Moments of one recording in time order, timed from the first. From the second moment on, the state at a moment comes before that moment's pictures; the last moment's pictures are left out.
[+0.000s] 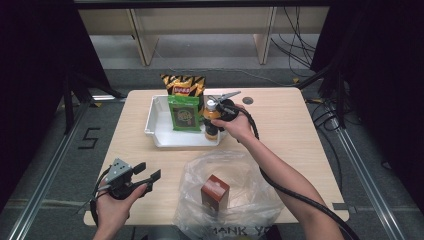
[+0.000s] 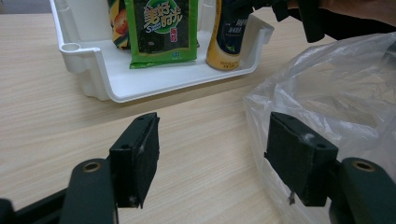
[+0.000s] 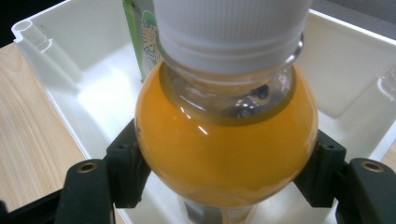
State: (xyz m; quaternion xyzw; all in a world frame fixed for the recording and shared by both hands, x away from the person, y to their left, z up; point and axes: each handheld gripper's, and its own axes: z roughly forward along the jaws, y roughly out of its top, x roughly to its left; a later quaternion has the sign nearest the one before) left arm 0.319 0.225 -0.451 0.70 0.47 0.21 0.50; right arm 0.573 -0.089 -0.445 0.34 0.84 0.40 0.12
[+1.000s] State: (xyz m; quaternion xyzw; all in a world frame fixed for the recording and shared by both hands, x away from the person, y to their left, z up) left arm 0.319 0.224 -0.451 0.70 0.47 0.21 0.50; right arm 0.554 -0.101 -0.430 0.35 0.84 0.40 0.12
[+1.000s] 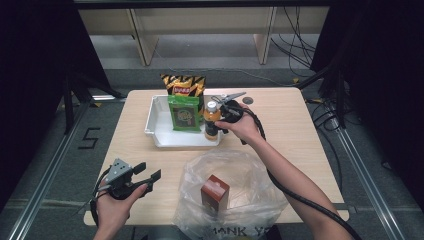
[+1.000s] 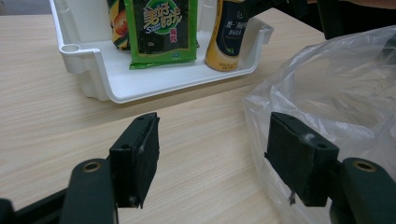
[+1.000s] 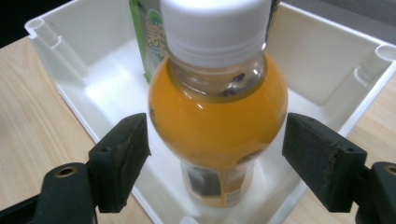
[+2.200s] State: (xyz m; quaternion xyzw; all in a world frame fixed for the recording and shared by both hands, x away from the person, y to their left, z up) left arm 0.316 0.221 -0.449 0.69 0.47 0.22 0.50; right arm 0.465 -0.155 -0.376 0.31 0.81 0.48 0.14
